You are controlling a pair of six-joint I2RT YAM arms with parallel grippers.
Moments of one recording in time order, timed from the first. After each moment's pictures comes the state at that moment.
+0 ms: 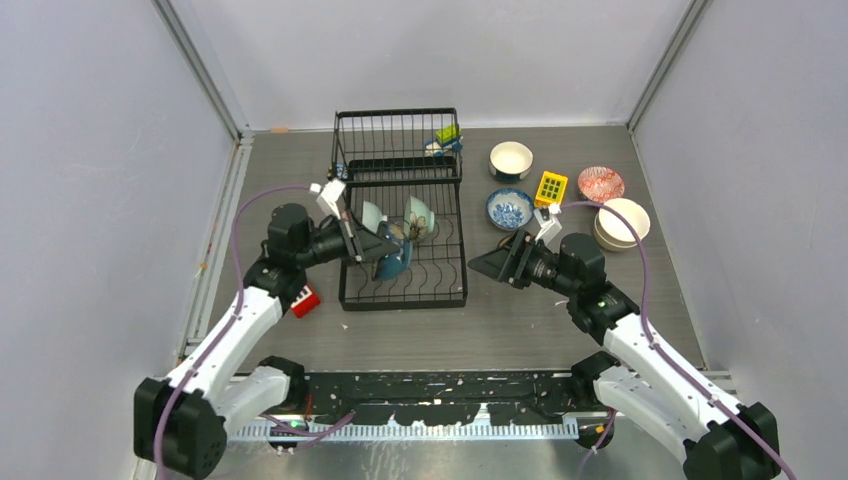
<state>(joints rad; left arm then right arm) -0.24 1.00 0.60 0.16 0.79 -0.91 0.45 0.78 0.46 0.05 -0.47 0.91</state>
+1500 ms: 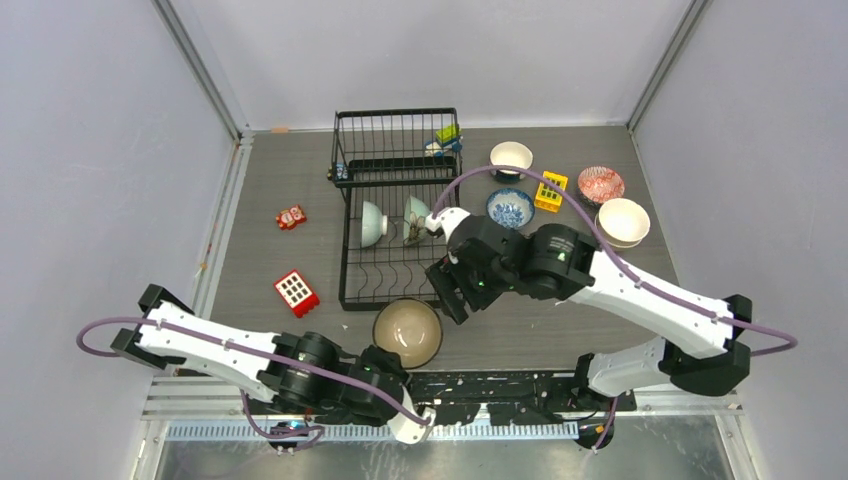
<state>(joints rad) -1.83 1.02 1.01 -1.00 -0.44 0.55 1.14 1.29 1.54 -1.18 0.11 0.41</state>
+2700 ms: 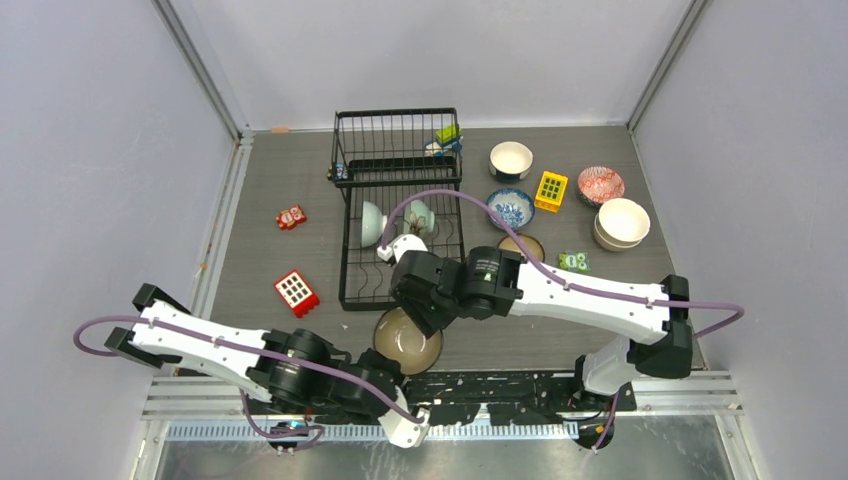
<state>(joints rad) -1.85 0.98 1.00 -0.99 -0.35 0.53 1.32 1.52 1.58 -1.12 0.26 0.48</state>
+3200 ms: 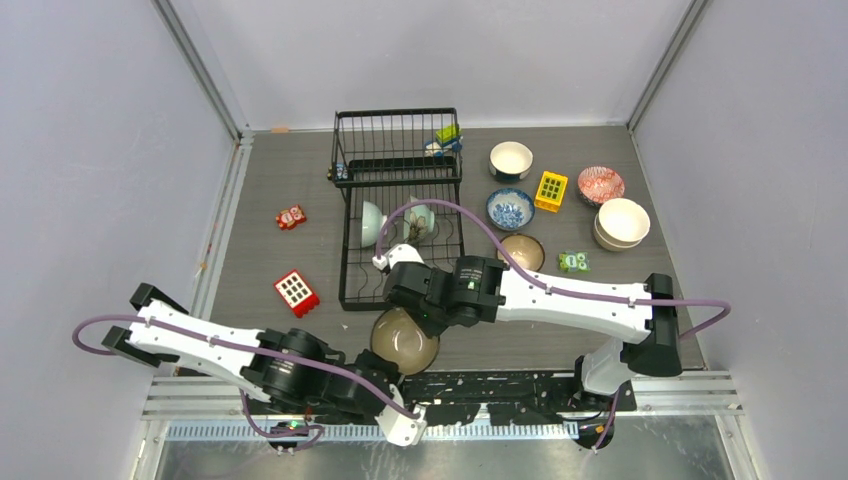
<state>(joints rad) -1.85 0.94 0.98 -0.98 -0.35 0.48 1.35 1.56 1.53 -1.08 0.27 0.52</state>
